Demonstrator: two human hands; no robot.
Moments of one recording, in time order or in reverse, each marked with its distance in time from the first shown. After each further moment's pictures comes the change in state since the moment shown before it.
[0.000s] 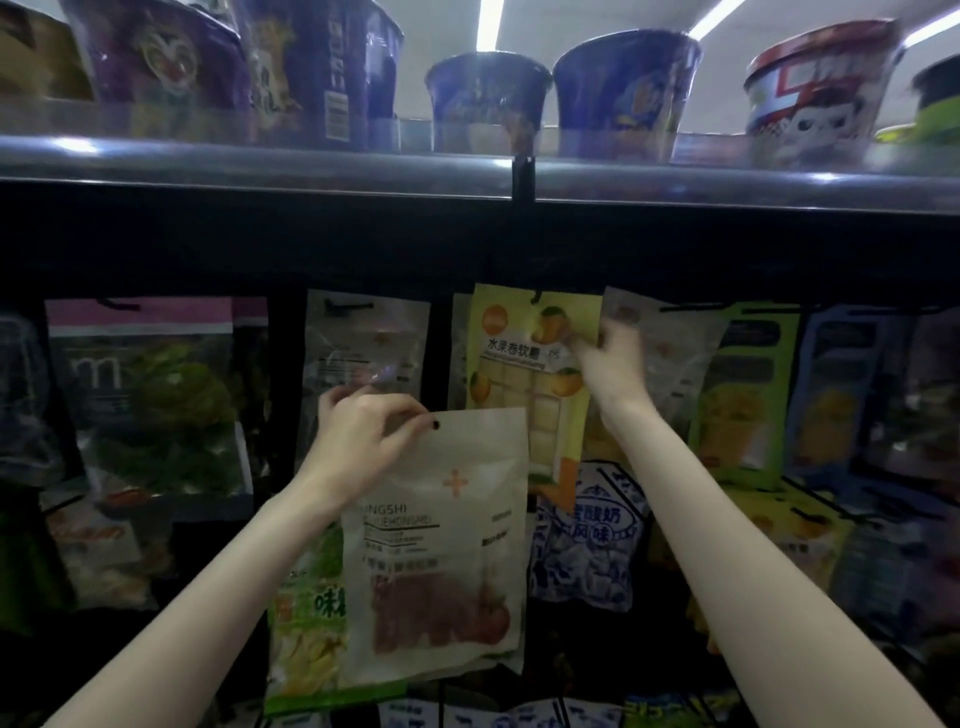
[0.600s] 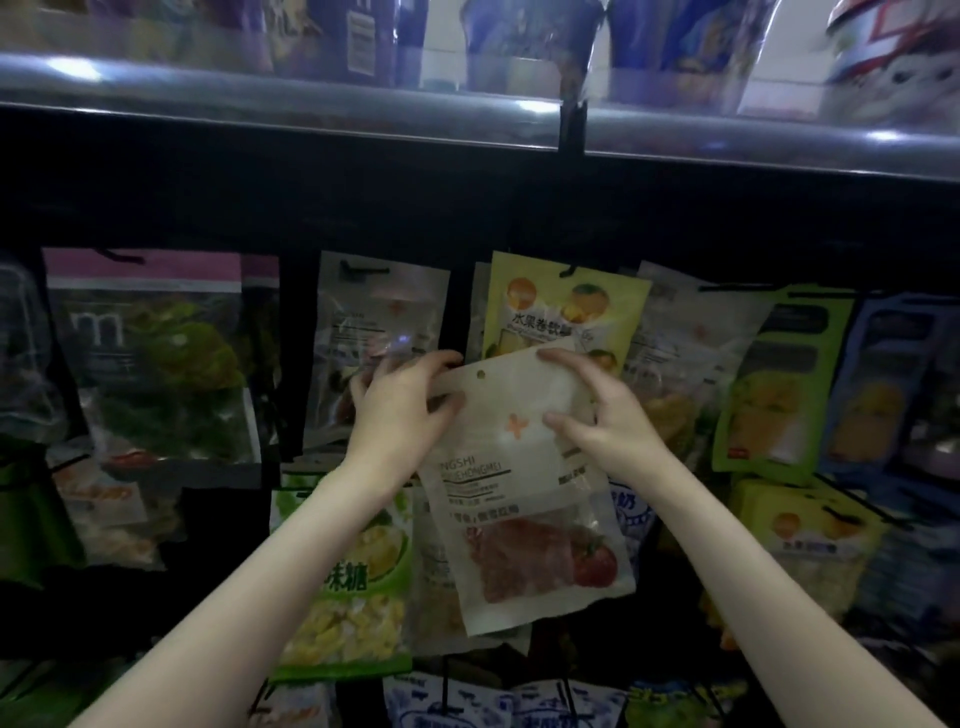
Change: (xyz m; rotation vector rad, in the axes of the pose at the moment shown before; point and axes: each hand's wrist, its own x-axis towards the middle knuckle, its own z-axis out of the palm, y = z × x) left_hand 0.009 0.006 0.031 0.011 0.050 -0.201; right_hand -0.049 0.025 0.000 -0.144 -0.502 -0.139
